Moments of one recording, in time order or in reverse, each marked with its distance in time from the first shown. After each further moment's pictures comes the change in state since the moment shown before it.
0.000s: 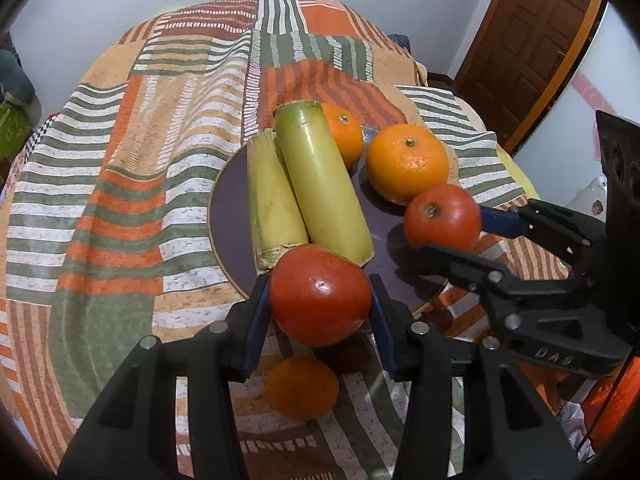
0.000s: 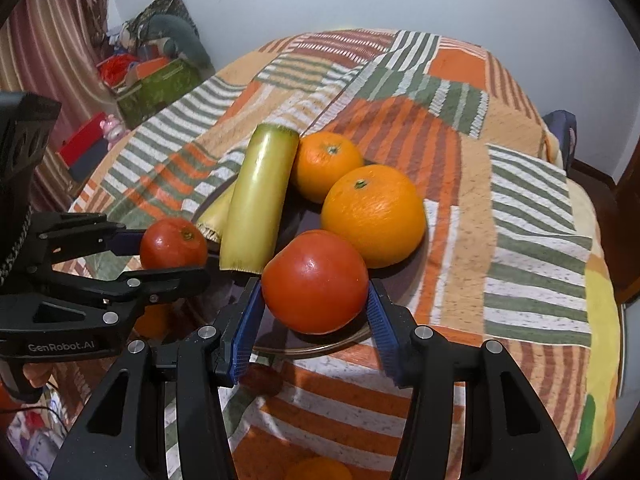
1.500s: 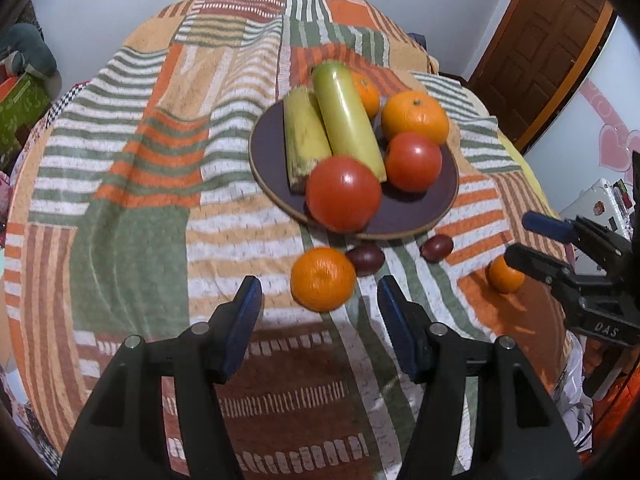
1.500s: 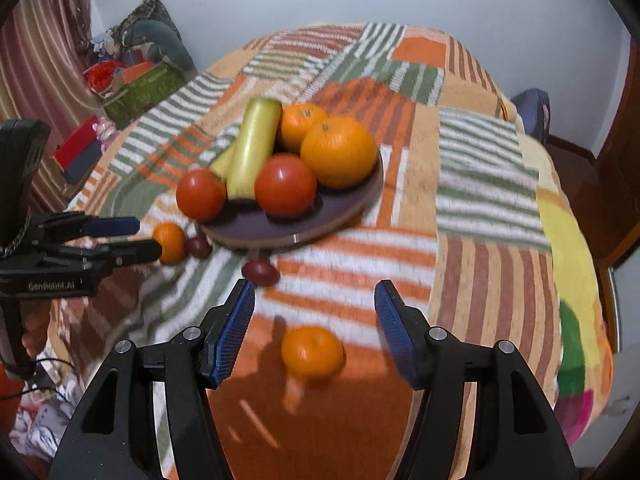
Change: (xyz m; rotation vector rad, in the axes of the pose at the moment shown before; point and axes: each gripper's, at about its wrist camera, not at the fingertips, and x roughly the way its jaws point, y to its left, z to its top) left arm -0.033 0.009 -0.053 -0.065 0.021 0.034; right arm -0.047 -0.003 -0.051 0.076 0.021 -0.056
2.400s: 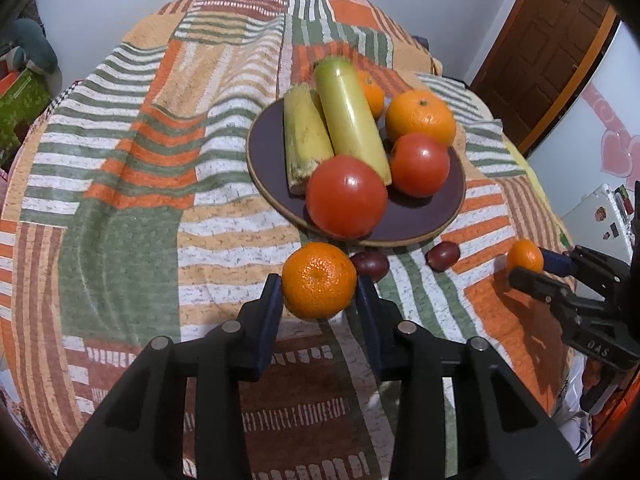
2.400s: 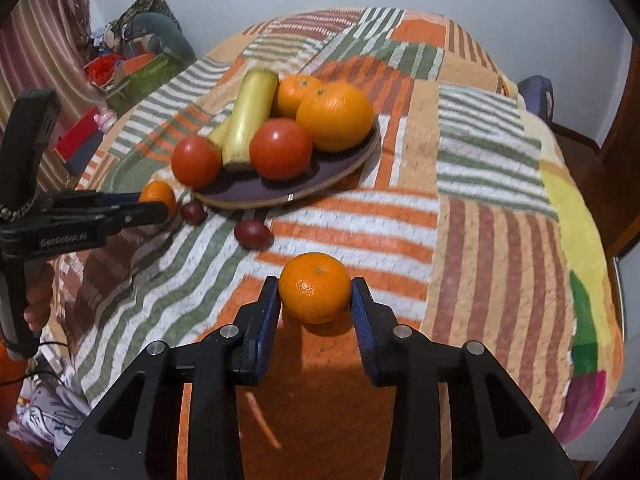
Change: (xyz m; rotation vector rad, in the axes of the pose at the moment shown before) left arm 0.005 0.000 0.005 -0.016 -0.026 -0.005; right arm 0.003 -0.005 -0.015 0.006 0.016 0.015
